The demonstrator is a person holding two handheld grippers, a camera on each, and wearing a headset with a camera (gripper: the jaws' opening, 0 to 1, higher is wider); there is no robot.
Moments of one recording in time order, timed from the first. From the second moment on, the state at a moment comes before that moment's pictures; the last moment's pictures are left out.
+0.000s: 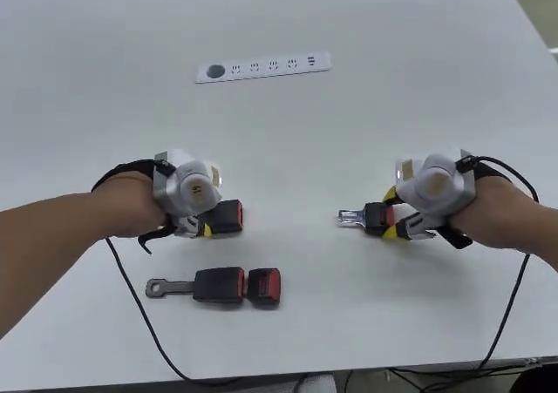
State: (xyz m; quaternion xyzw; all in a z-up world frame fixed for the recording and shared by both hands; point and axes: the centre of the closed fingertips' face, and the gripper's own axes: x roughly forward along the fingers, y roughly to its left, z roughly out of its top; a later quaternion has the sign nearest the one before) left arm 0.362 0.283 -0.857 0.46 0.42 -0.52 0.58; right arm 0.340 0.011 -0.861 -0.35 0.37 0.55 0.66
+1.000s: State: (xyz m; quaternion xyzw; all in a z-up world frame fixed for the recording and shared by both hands) left arm 0.355 0.284 -0.864 0.46 0.44 -0.52 0.57; right arm 0.341 0.027 -0.862 -0.33 0.38 0.55 0.67
